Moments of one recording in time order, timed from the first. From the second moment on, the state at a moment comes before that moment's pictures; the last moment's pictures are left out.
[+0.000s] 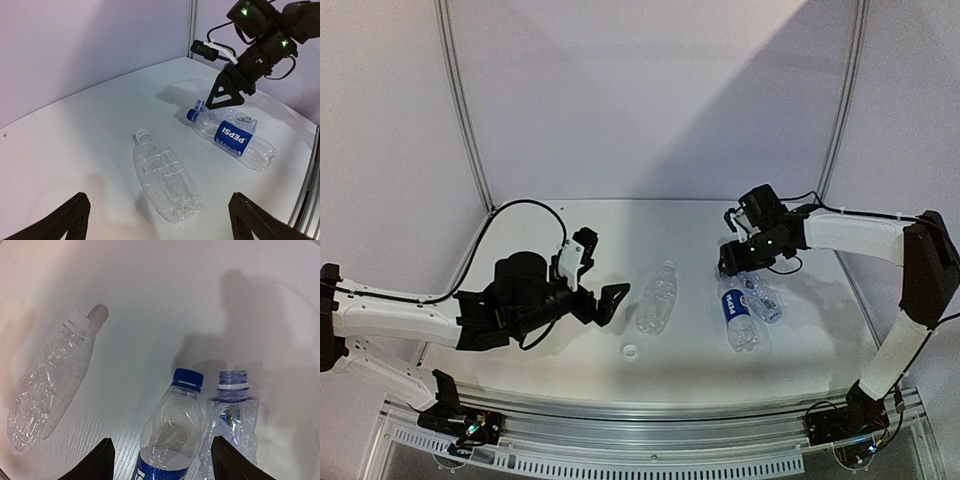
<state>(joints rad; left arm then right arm) -1.05 1.24 0.61 0.37 -0.33 -0.17 0.55 1.69 1.21 -0.49 0.02 0.25</state>
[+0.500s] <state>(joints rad) -1.05 1.24 0.61 0.33 -0.33 -0.17 0.58 1.86 1.24 -0.57 -0.04 0.25</state>
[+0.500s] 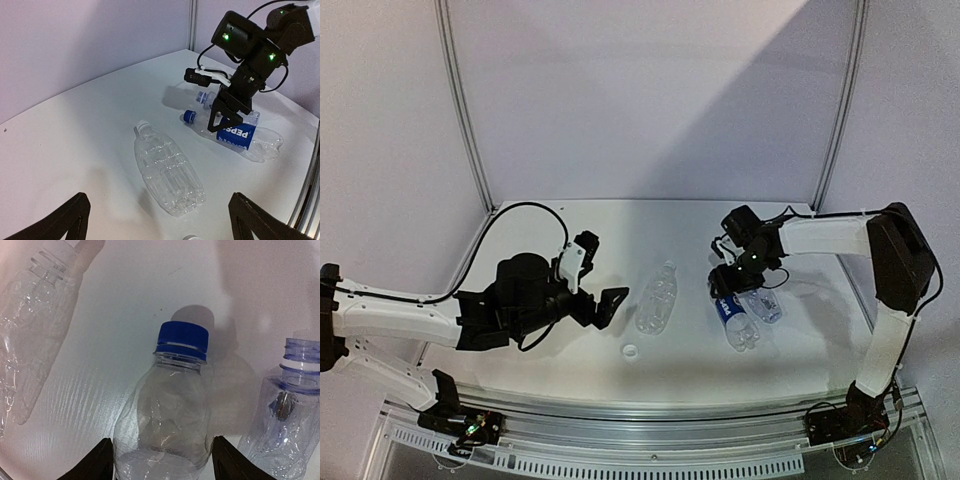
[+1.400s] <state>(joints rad) -1.05 1.26 0.55 0.55 -0.09 -0.35 0.64 1.33 0.92 -0.03 -0.36 0.35</state>
